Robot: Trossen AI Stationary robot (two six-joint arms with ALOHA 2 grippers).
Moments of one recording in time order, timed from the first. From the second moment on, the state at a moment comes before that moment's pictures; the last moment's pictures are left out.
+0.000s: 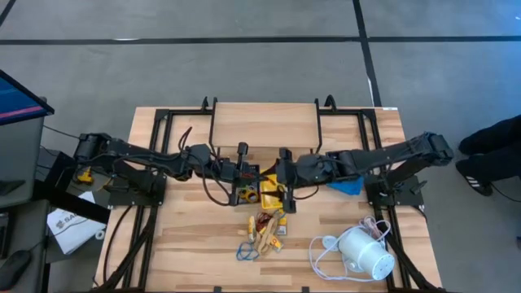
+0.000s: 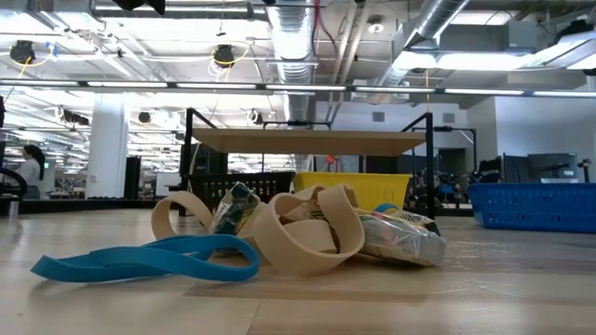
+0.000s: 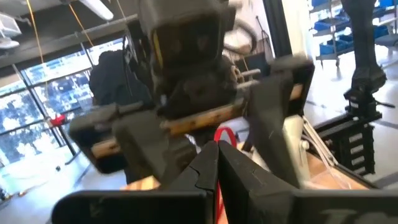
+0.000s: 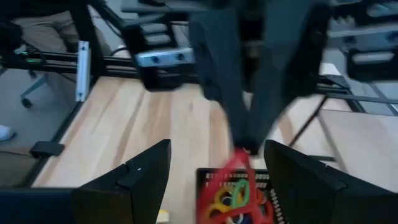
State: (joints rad) left arm -0.08 1.39 0.83 0.67 0.10 0.32; right arm 0.21 1.49 1.30 -0.25 0.18 0.01
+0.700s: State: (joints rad) left arm -0.10 1.23 0.83 0.40 0.10 0.51; right arm 0.17 1.49 1.26 -0.41 0.38 0.06
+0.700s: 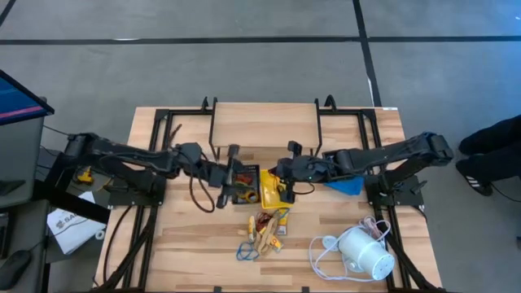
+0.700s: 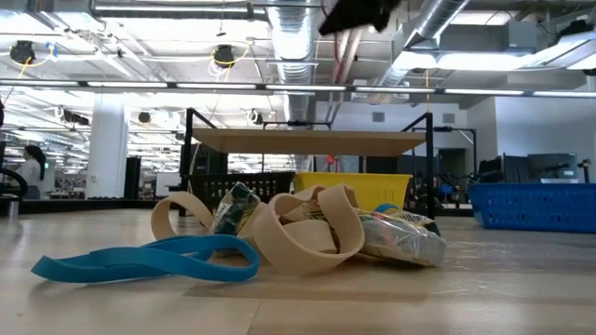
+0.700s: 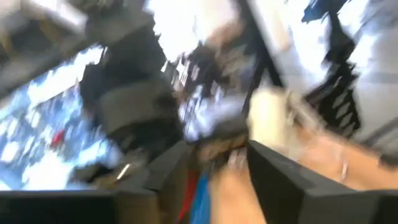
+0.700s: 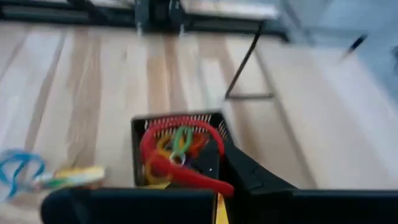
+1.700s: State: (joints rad) left arm -0.28 1.43 0.80 -0.17 -0.10 0.04; right arm 0.07 1.42 1.06 -0.28 0.00 0.23
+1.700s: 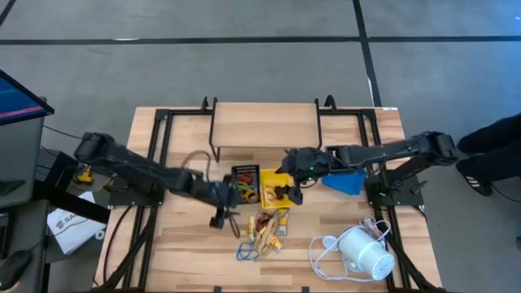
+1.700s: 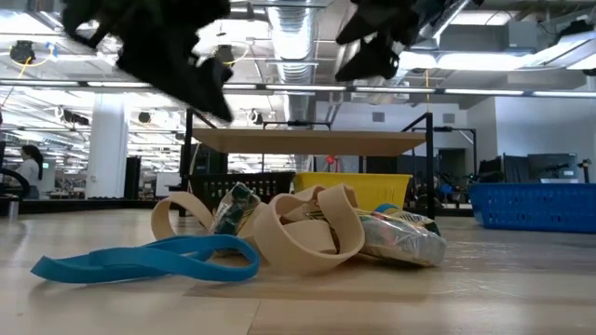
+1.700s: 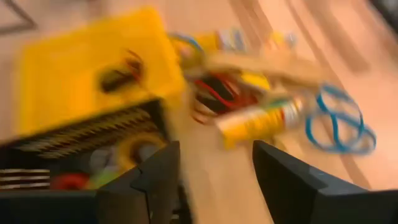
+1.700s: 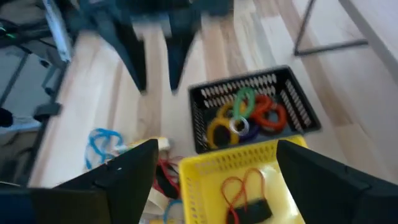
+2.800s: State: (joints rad) left arm -0.33 1.75 0.80 0.10 0.15 0.07; right arm 0.10 1.41 1.06 -0.28 0.01 0.21
